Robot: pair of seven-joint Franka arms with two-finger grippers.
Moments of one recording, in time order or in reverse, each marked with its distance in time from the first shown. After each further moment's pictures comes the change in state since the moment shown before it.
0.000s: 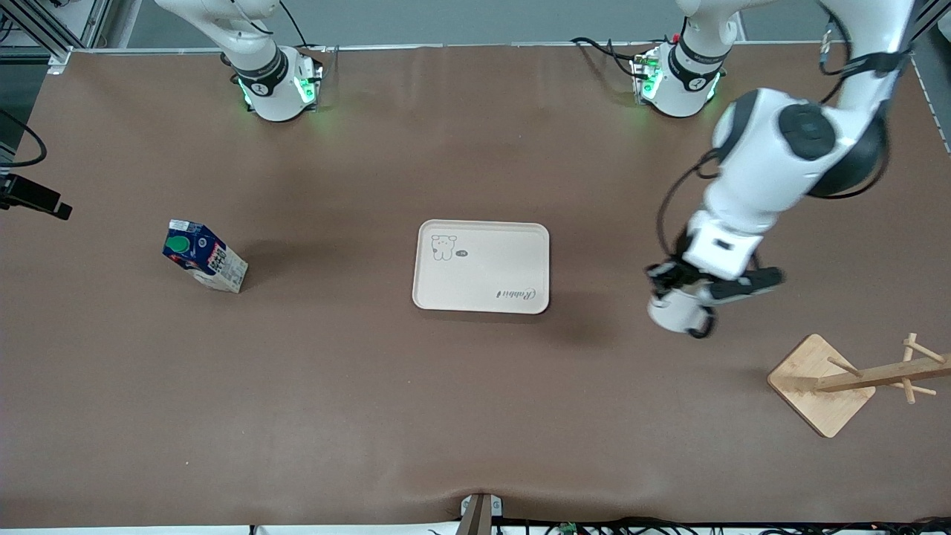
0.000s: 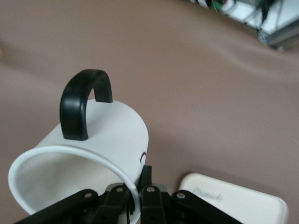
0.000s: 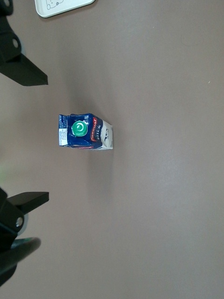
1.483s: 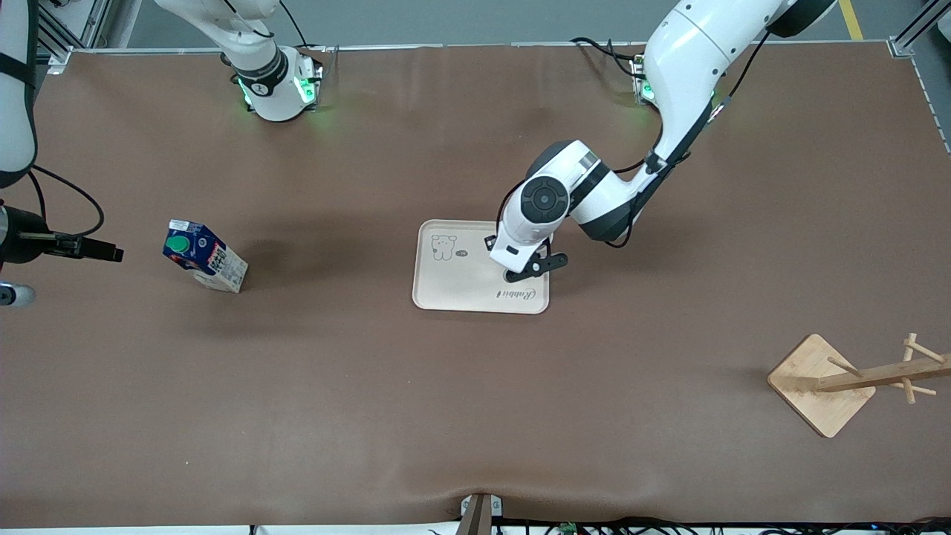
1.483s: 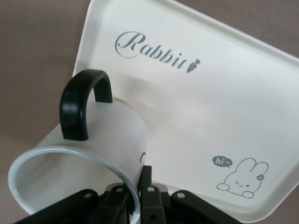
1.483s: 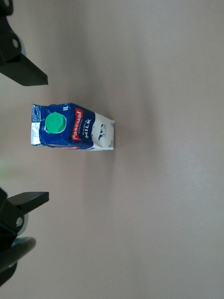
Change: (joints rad) left arm -0.490 0.428 0.103 0.179 0.021 -0.128 -0.394; right arm 0.000 0.204 0.007 -0.008 -0.001 0.051 -0.034
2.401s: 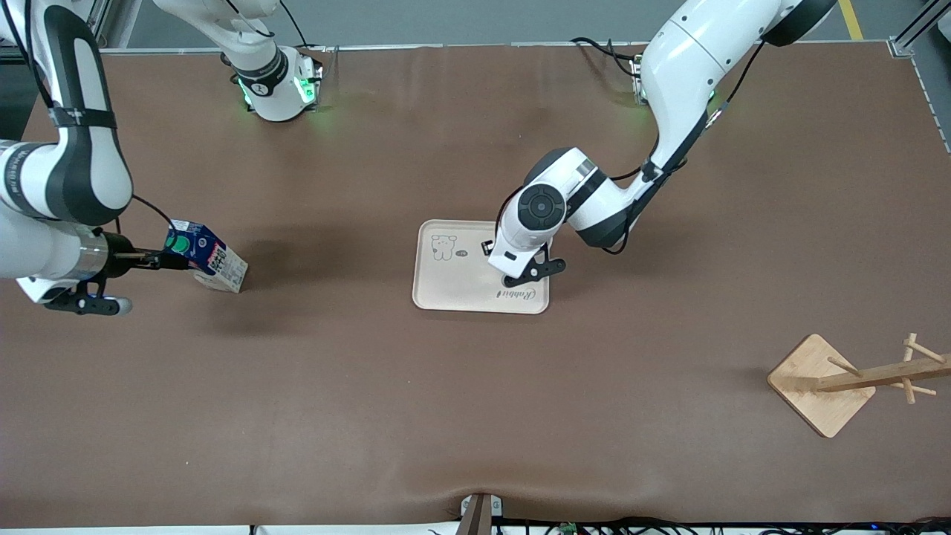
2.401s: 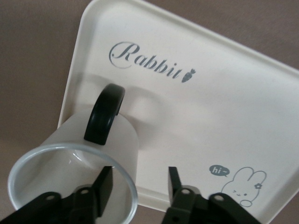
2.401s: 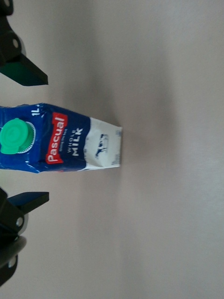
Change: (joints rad) left arm -0.001 0.029 0.003 0.049 0.024 -0.010 0.000; right arm 0.050 0.000 0.010 -0.278 0.007 0.210 0.027
